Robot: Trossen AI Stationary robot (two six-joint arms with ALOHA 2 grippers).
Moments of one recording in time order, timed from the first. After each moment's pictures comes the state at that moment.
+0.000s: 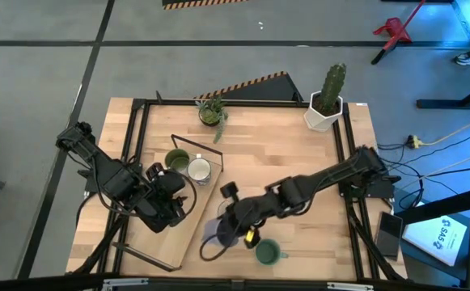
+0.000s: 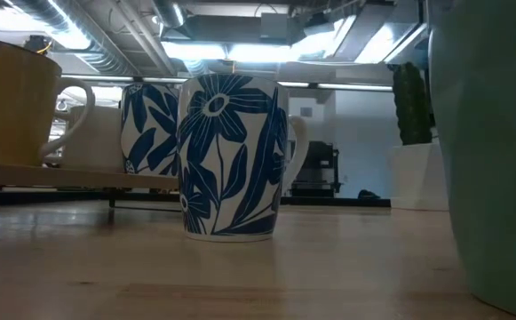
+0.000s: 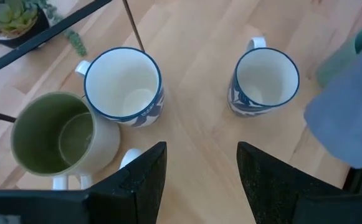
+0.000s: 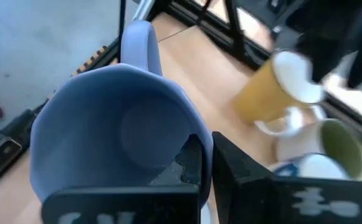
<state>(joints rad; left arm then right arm) -0.66 1.44 1.53 -1.35 -0.56 -1.15 0.41 1.95 1.91 -0.65 0.14 -0.28</state>
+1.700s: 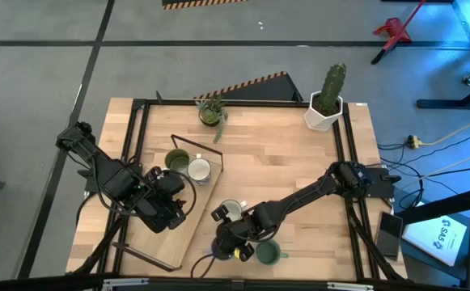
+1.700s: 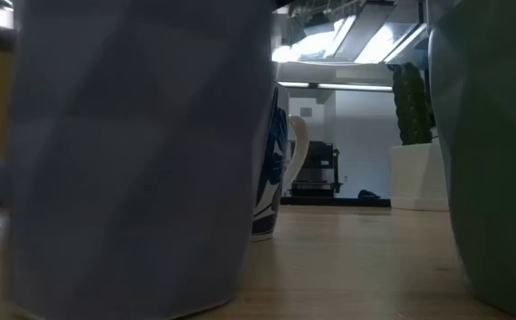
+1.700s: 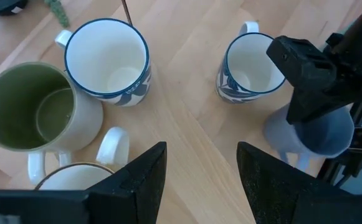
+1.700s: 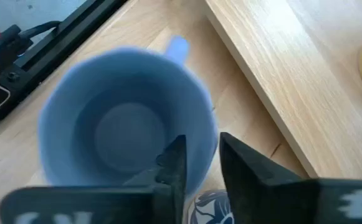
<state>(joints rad) -0.66 1.44 1.53 -1.34 -0.48 -1.23 0.45 2.21 1.89 -0.62 0.08 -0.29</state>
